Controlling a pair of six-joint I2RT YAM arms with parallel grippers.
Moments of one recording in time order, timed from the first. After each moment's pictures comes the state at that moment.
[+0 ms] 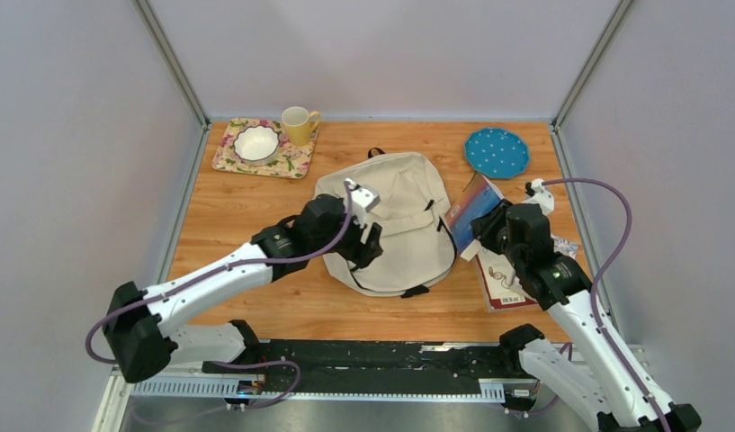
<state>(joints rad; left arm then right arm) -0.82 1.13 0.87 -0.28 0.09 -0.23 0.41 0.75 0.76 -0.52 0.24 0.80</state>
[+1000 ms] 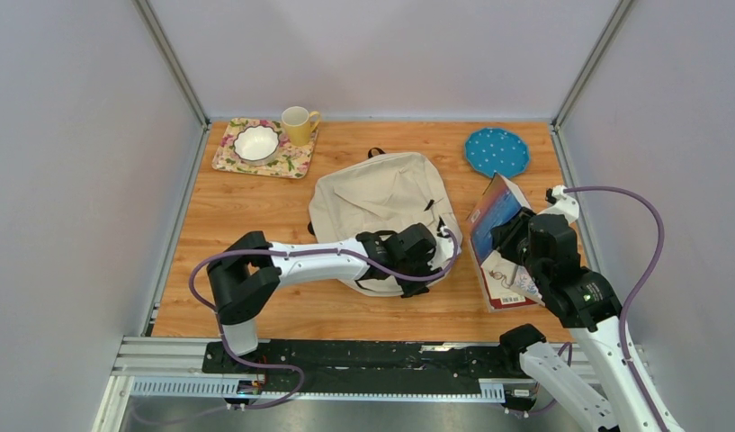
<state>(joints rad) -1.16 1.79 1.24 -0.34 0.00 0.06 0.40 0.61 0.90 -0.81 0.31 0.67</state>
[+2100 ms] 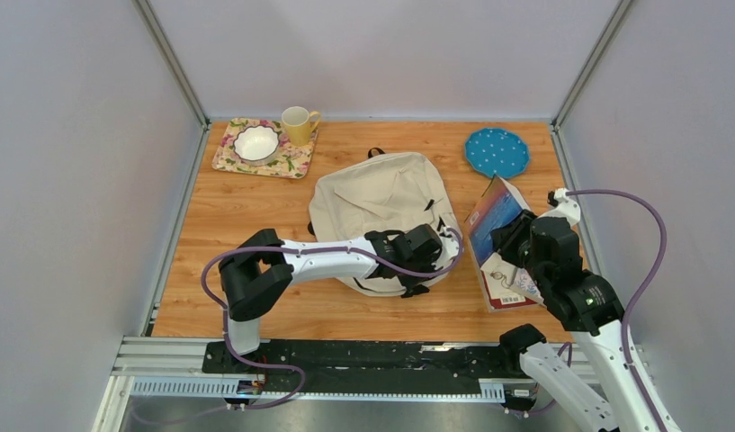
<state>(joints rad) -1.16 1.87 1.29 -0.38 0.00 0.00 0.40 0.59 0.90 -0.83 0.30 0.69</state>
